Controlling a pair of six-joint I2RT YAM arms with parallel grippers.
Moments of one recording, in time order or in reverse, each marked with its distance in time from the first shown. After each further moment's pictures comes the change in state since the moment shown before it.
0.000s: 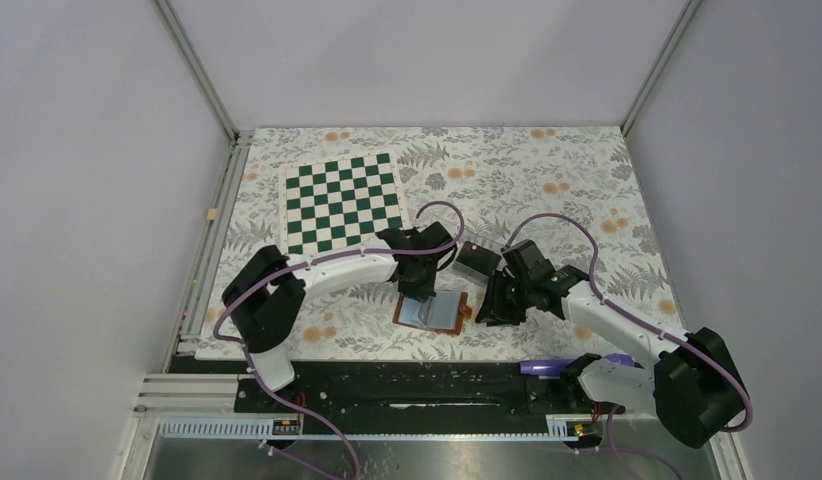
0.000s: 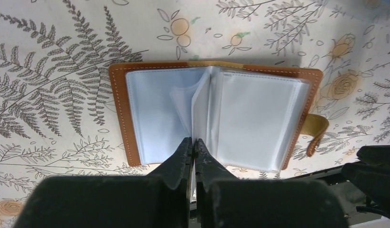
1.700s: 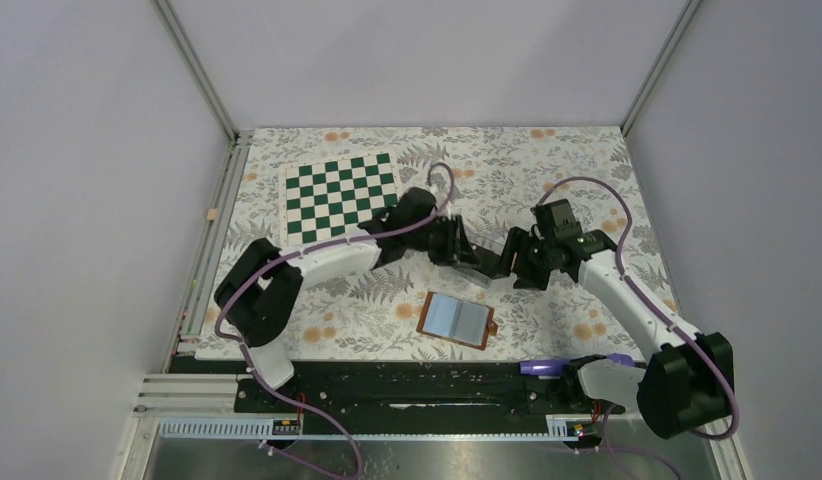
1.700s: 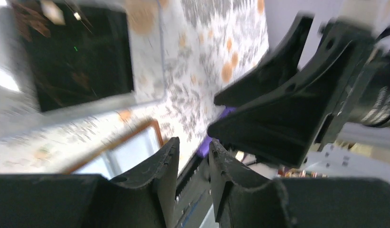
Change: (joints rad) left arm 0.104 0.014 -0.080 0.729 0.604 -0.081; right arm -0.254 0.015 0.232 -0.195 0.029 -0.136
